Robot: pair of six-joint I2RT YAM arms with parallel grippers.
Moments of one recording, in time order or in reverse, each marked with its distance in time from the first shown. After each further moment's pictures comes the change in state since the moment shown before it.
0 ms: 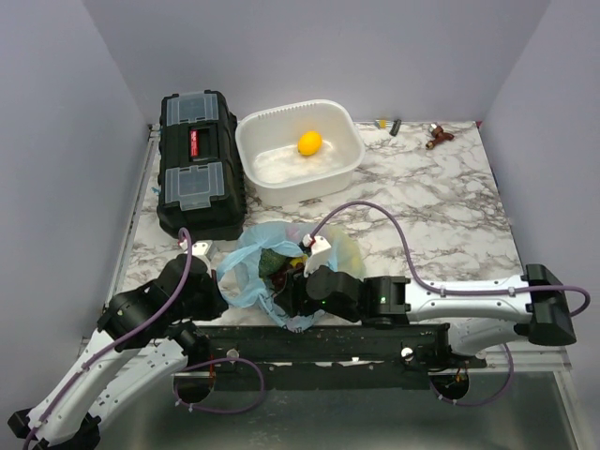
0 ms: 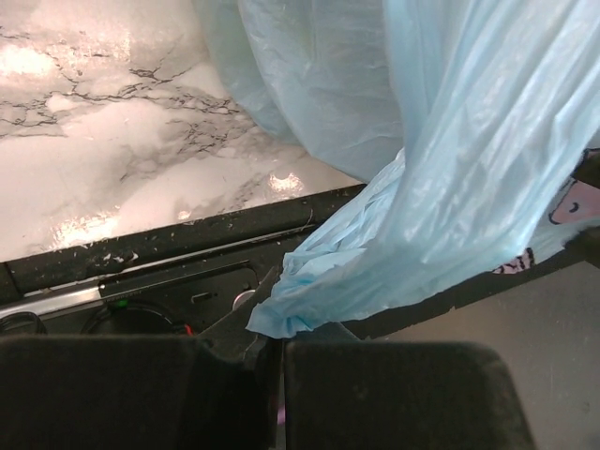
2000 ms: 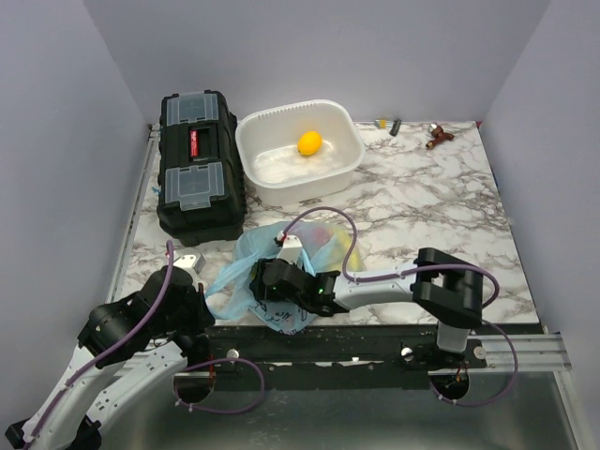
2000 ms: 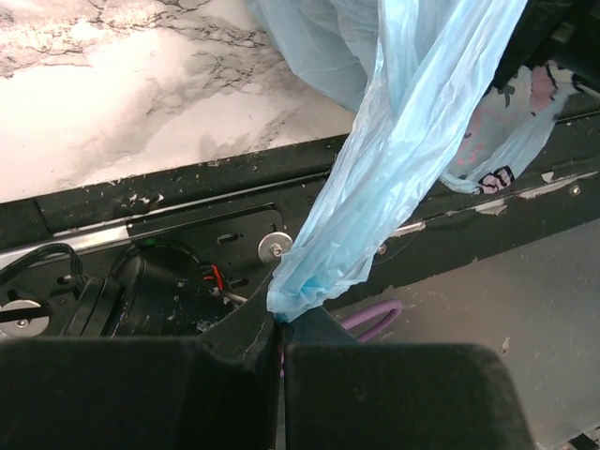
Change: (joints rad) left arm 0.000 -0.082 0.068 -0.198 0.024 0.010; right arm -0.126 0.518 0.073 0.318 0.063 0.156
